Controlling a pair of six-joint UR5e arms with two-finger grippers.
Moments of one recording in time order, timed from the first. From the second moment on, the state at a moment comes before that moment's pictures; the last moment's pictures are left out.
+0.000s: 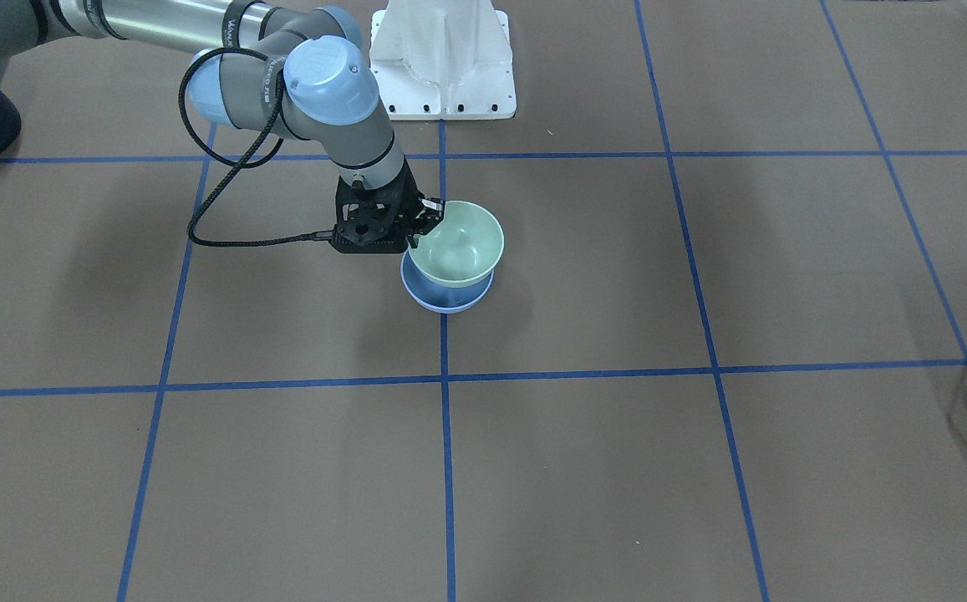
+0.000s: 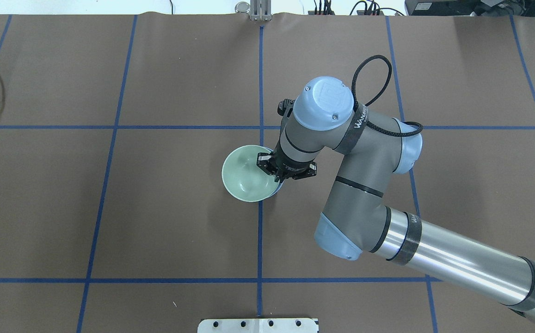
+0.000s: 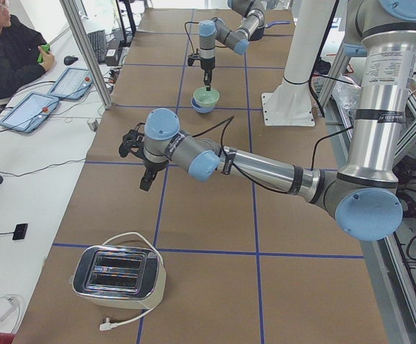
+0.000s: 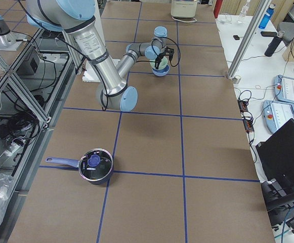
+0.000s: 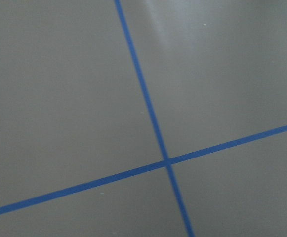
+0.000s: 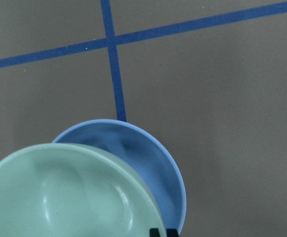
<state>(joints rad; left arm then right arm) -1.47 -1.65 -1.74 -1.93 -2.42 -0.25 0.54 -0.88 1.64 -1.47 2.02 1.36</state>
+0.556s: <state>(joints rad) -1.53 -1.63 -1.73 -1.93 -2.42 -0.20 0.56 -0.88 1.63 -1.47 2.02 1.33</state>
